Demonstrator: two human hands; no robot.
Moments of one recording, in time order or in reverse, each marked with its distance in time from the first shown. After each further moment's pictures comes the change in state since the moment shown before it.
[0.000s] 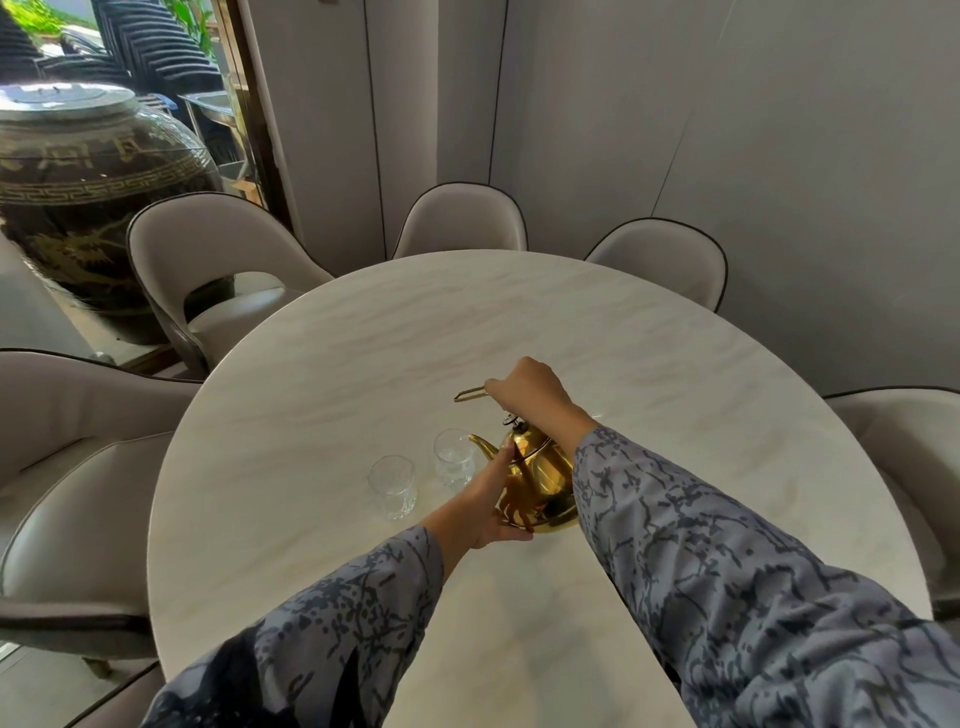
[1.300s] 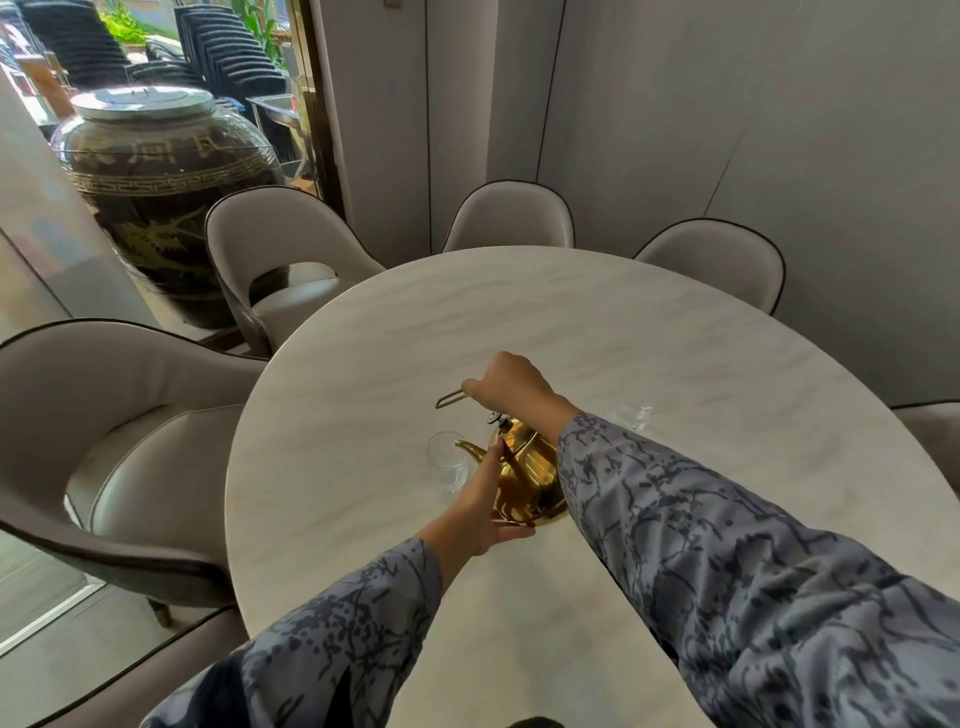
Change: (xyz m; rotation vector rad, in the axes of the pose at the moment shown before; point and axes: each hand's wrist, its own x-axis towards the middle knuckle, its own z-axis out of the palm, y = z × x) left_hand -0.043 -0.035 -0.058 -0.243 0.169 0.087; right_hand -0.039 -0.067 0.054 -0.078 -0.085 -0.214
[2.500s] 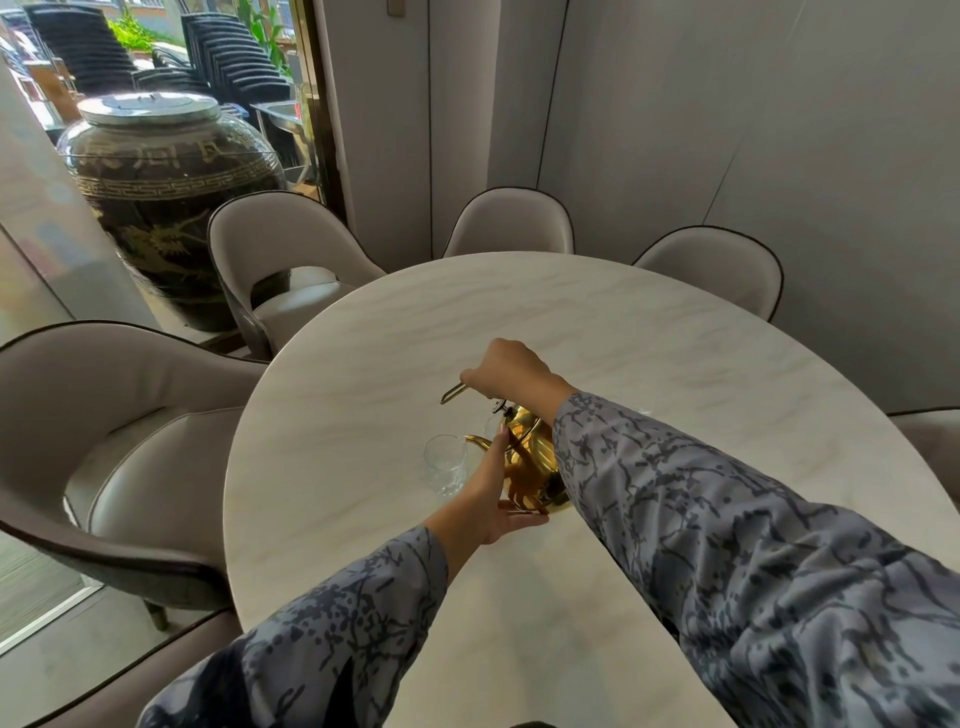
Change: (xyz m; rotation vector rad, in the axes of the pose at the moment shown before) left_hand -0.010 0.013 0.017 -0.068 -0.027 -0.038; right_hand 0.003 -0.013 -0.021 -0.098 -0.016 -0.006
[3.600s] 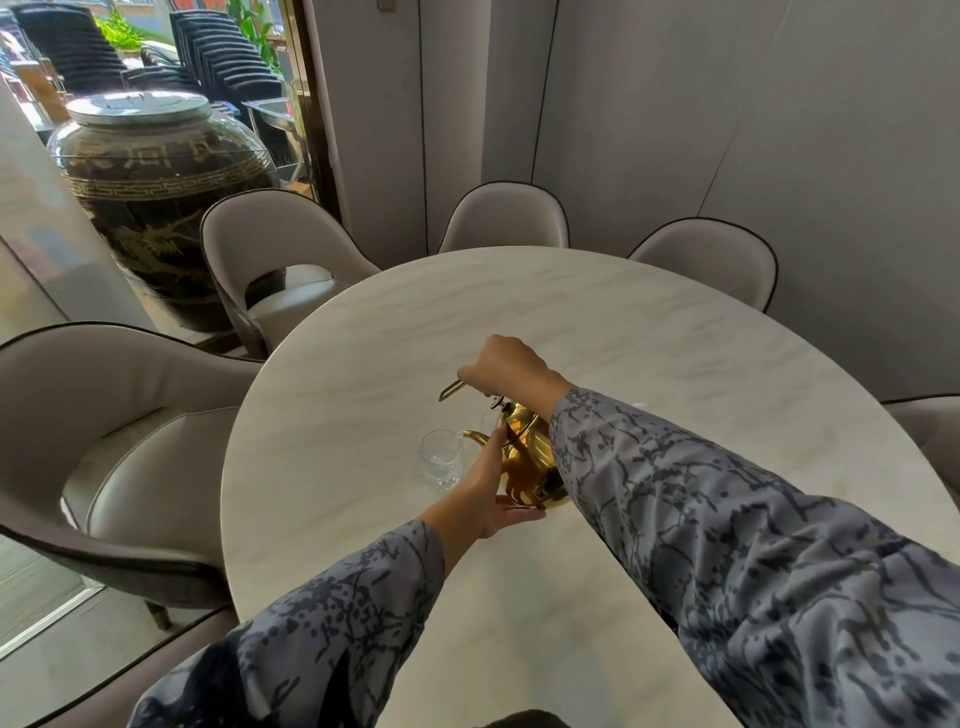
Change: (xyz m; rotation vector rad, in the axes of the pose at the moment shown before) left_hand -0.001 -0.003 0.002 0.041 -0.018 0.000; right_hand -0.004 0.005 0.001 0.002 0.000 0.002
